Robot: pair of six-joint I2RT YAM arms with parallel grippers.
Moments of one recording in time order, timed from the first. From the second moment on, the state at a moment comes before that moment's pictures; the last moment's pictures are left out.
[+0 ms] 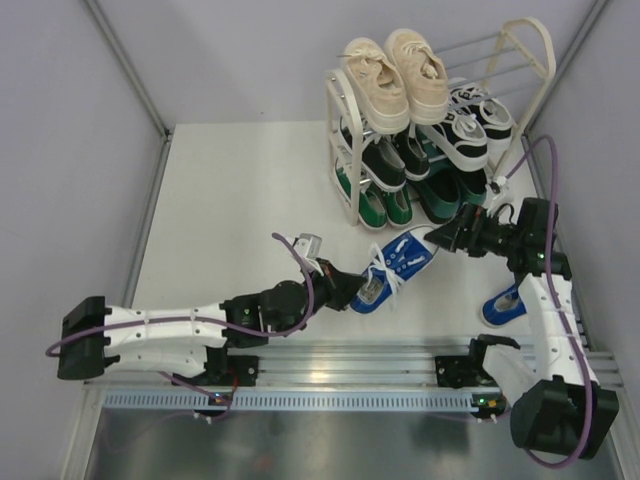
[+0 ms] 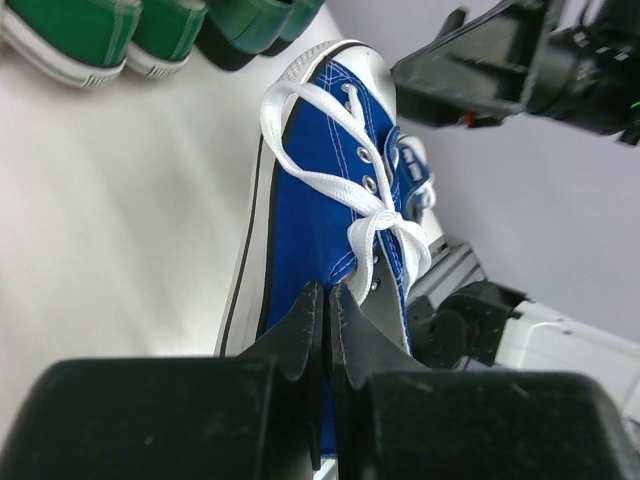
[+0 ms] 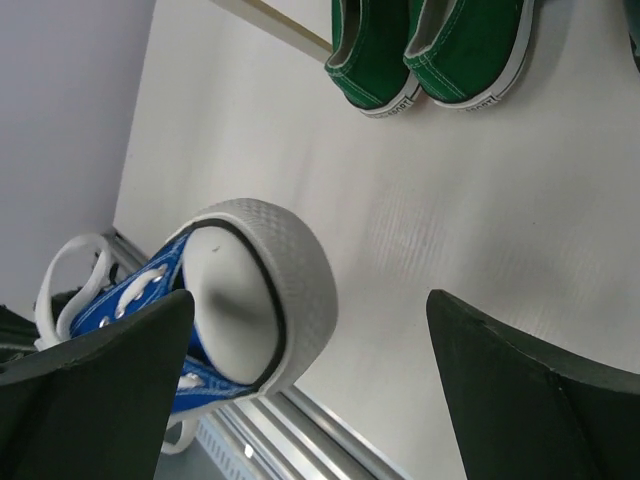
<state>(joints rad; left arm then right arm) -1.35 1.01 0.57 0.28 -0.54 -0.85 -0.15 0.90 0.73 -0.50 -0.86 0.27</state>
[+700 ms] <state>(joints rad) -1.35 1.14 0.72 0.37 -0.46 -0.75 -0.10 0.95 0.77 -0.35 -1.04 0.41</state>
